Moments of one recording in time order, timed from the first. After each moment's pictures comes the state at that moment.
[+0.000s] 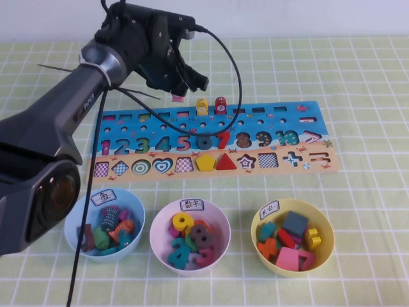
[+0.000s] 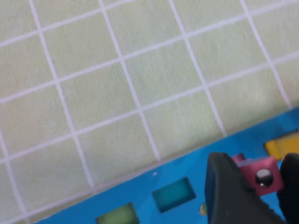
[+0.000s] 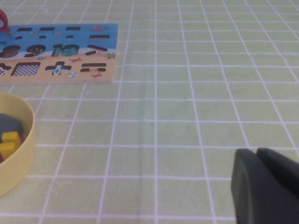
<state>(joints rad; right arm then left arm) 0.03 -0.01 0.03 0.06 0.36 0.00 -0.41 2.40 -2.32 0.07 0.95 -0.05</state>
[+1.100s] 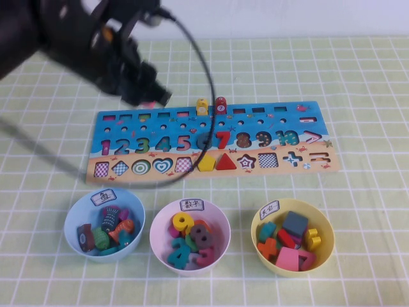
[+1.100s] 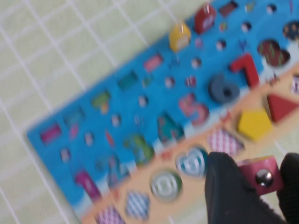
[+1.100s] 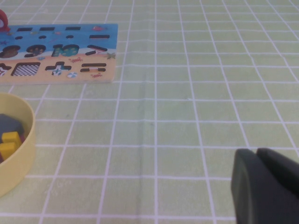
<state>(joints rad) 0.03 -0.01 0.03 0.06 0.36 0.00 -0.42 1.67 -1.55 -0.03 0.85 0.22</state>
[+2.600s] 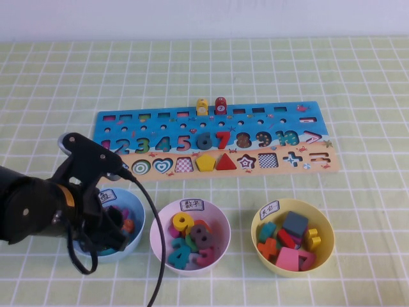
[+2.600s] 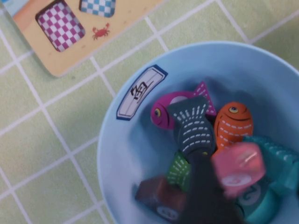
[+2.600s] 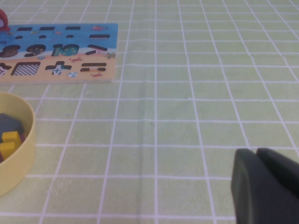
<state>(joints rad) 0.03 -0.01 0.03 0.06 0.37 0.00 -0.42 1.37 -0.74 0.07 0.47 0.12</state>
